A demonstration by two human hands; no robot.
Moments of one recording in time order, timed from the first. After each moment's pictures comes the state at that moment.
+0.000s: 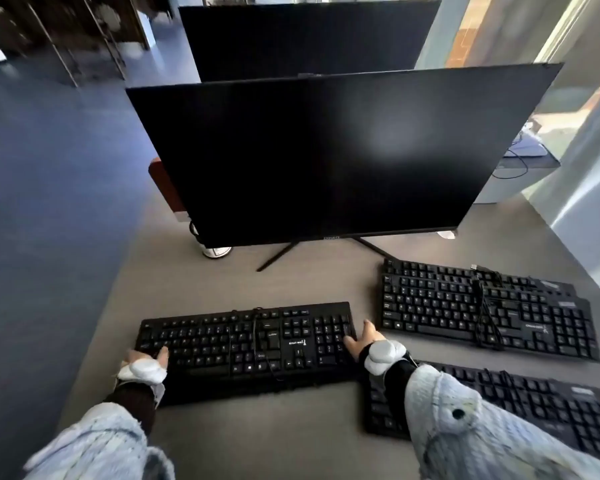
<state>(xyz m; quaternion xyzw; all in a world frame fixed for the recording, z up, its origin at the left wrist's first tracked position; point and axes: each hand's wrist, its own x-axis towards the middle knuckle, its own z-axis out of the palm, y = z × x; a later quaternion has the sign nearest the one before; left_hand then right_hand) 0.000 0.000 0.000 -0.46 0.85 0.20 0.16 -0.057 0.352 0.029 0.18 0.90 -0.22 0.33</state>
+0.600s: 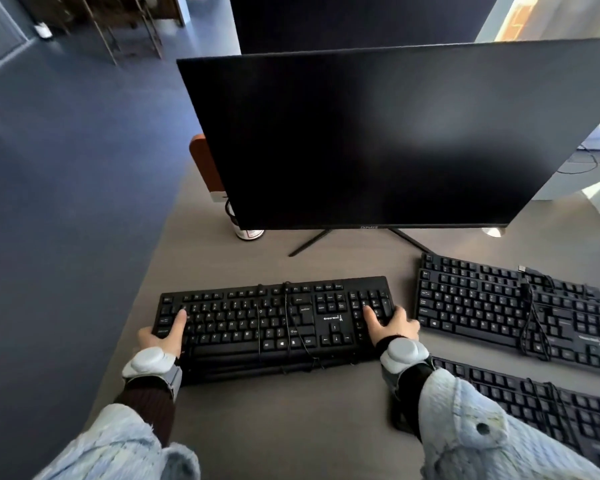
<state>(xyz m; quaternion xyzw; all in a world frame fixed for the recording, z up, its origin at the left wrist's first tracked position) 0.020 -0.020 0.022 -0.58 0.71 0.39 0.03 -0.063 0.321 0.025 0.30 0.88 -0.31 0.20</state>
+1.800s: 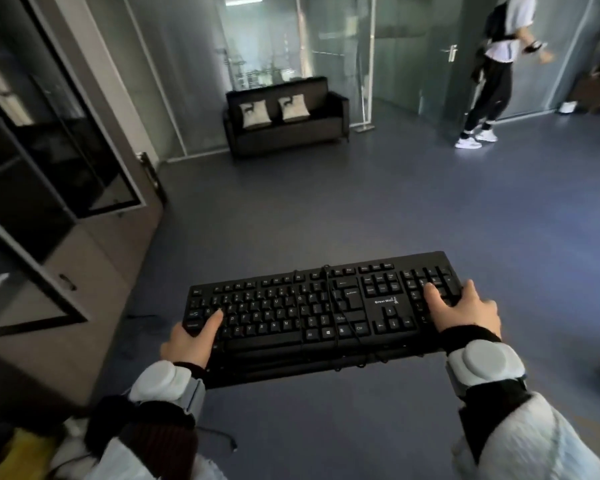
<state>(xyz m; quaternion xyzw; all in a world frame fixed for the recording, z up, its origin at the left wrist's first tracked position) 0.605 -0.272 0.172 -0.79 0.35 0.35 -0.36 0.239 -0.262 0.175 -0.34 0.85 -0.34 0.22</state>
